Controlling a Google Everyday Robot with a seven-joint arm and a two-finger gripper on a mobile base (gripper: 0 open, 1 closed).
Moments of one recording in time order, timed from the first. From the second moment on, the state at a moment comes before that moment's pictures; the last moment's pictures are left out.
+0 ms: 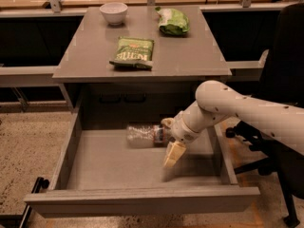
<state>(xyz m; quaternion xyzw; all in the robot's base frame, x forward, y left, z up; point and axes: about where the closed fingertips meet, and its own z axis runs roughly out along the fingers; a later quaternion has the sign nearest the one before) 0.537 -0.046 0.635 -0.67 0.68 0.21 0.21</state>
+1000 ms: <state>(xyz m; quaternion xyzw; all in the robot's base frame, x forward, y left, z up) 0.536 -0.034 0.607 -0.67 0.69 0.23 0.18</state>
